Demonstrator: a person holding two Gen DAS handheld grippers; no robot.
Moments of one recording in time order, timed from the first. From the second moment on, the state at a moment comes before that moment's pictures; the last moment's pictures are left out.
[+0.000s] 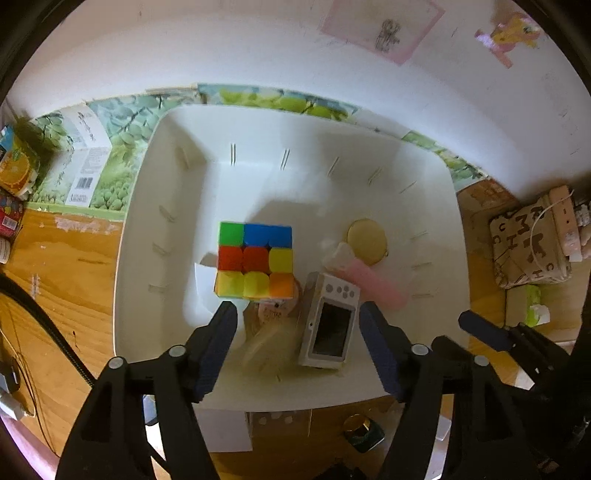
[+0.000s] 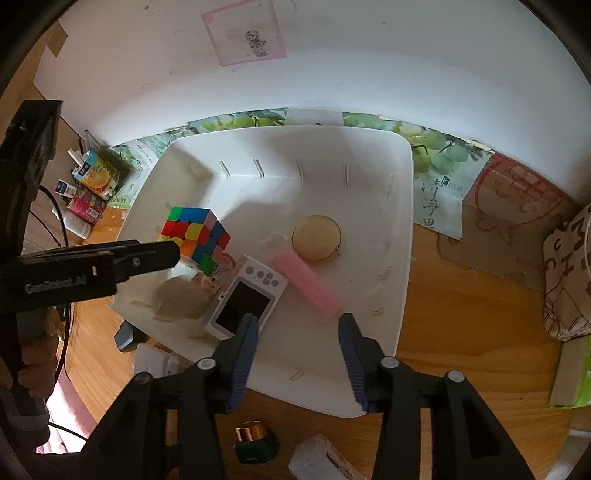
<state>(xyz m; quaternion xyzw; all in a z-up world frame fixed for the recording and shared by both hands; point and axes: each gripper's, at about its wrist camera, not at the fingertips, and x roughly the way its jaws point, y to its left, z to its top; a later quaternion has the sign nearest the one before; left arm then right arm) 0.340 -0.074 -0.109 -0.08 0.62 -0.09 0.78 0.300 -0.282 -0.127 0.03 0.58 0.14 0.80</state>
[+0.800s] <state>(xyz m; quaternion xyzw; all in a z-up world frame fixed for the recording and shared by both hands) 0.253 -0.058 -0.022 -0.10 0.47 -0.13 0.87 0.241 -0.312 -0.070 0.14 0.53 0.13 0.83</state>
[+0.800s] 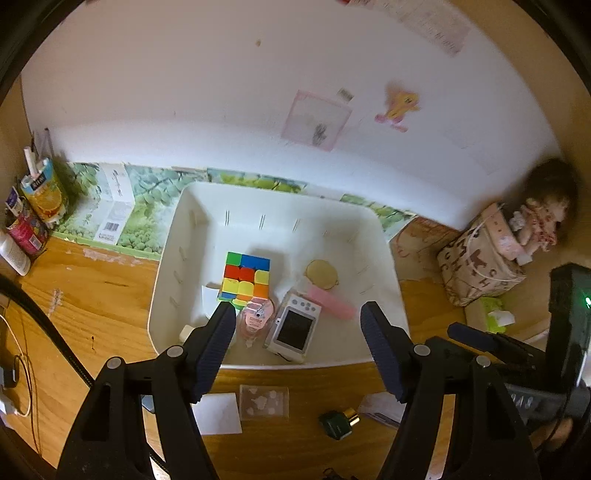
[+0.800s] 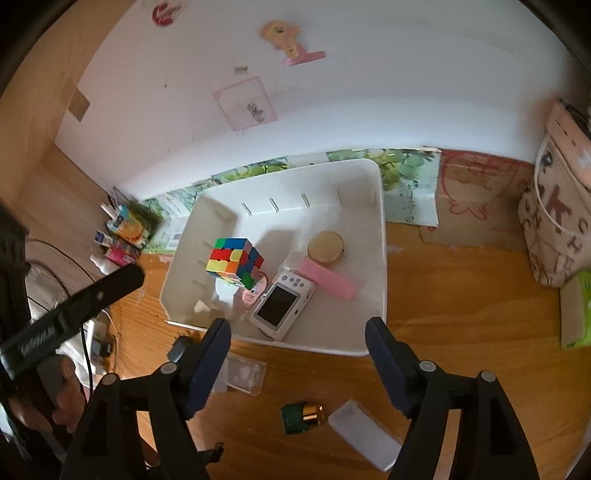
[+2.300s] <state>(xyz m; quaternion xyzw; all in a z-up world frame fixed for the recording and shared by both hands) 0.155 -0.013 -0.069 -0.09 0.47 -0.06 0.88 0.165 -0.381 -0.181 0.42 0.60 0.02 0.67</state>
